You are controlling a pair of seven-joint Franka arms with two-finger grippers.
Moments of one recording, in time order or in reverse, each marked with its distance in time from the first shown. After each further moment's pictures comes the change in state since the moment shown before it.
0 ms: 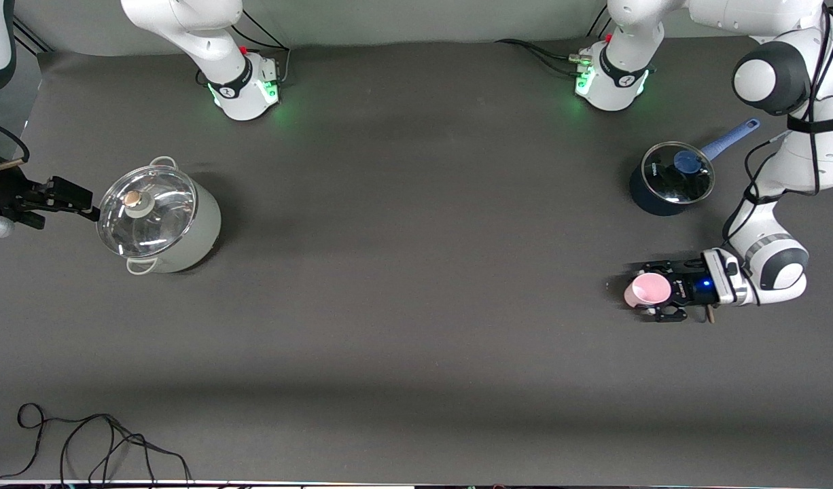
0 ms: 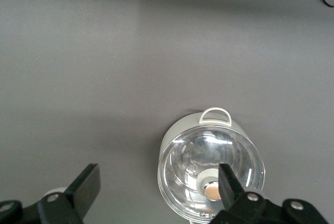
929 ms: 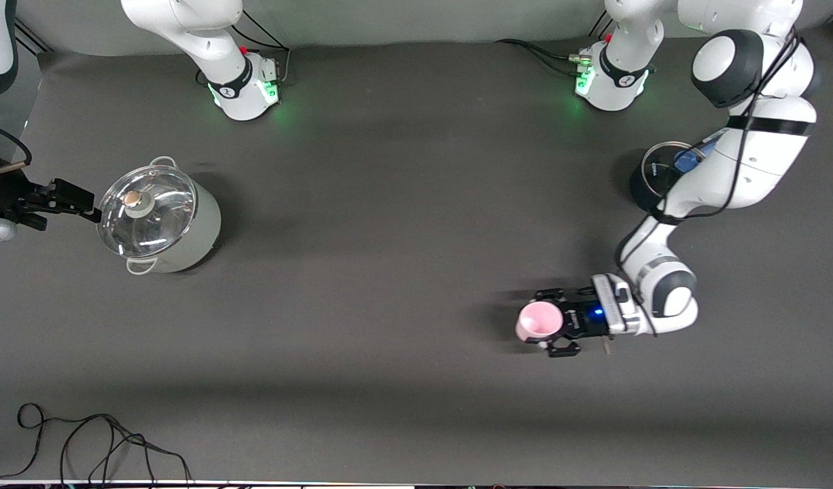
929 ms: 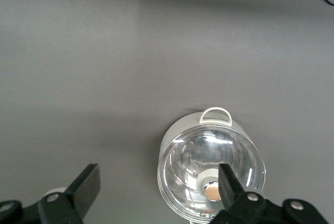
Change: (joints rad) left arm -0.196 -0.001 -0.413 0.038 -0.260 0.486 0.000; right arm 0.000 0.006 0.000 0.000 0.000 0.000 0.000
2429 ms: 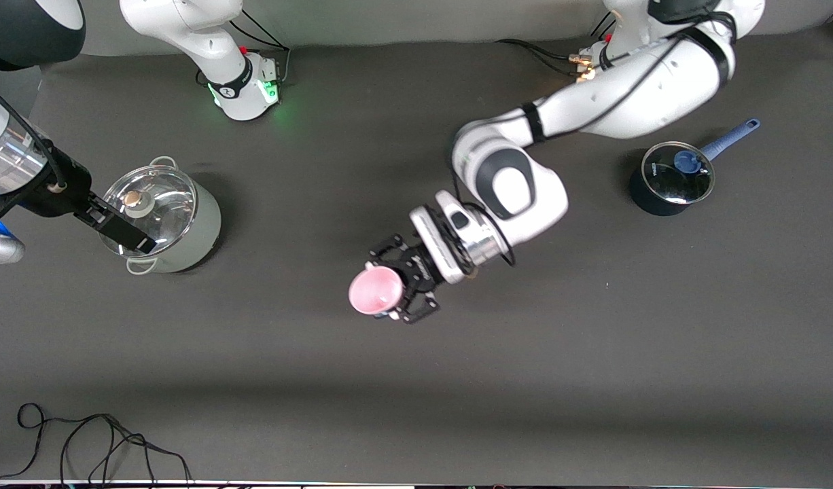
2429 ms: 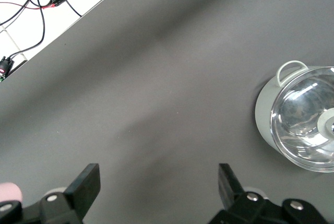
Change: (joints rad) left arm -0.333 -0.042 -0.670 0.254 -0.092 1.296 -0.288; right arm 0.206 0.117 0.019 0.251 0.038 -0.020 0.931
